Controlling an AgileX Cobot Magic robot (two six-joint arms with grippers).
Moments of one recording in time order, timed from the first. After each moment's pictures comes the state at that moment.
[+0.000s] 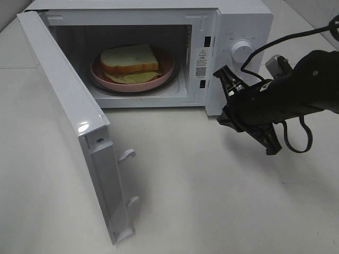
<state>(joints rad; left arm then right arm) 0.09 0.00 -0.50 -0.18 1.05 0.14 0.42 1.70 -0.77 0.48 -0.05 0.77</state>
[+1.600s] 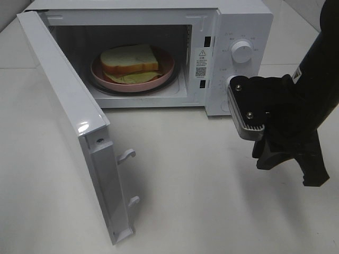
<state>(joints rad) 0.09 0.00 -0.50 -0.18 1.05 0.14 0.42 1.53 -0.92 0.14 0.84 -1.24</state>
